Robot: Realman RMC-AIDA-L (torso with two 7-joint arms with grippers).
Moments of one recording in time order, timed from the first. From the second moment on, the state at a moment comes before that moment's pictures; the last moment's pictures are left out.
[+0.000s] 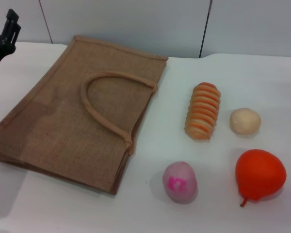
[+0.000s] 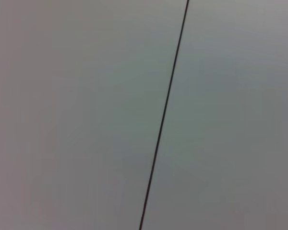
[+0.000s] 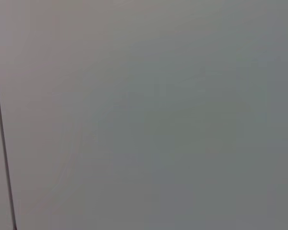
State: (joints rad) left arm -0.55 -2.02 0.46 0.01 -2.27 -1.37 2.61; right arm 0.55 2.04 0.85 0.00 -2.21 -1.18 0.41
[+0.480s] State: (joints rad) left arm -0.56 -2.02 0.46 0.03 -2.21 -1.36 2.53; right arm 0.55 2.04 0.85 0.00 -2.21 -1.18 0.41
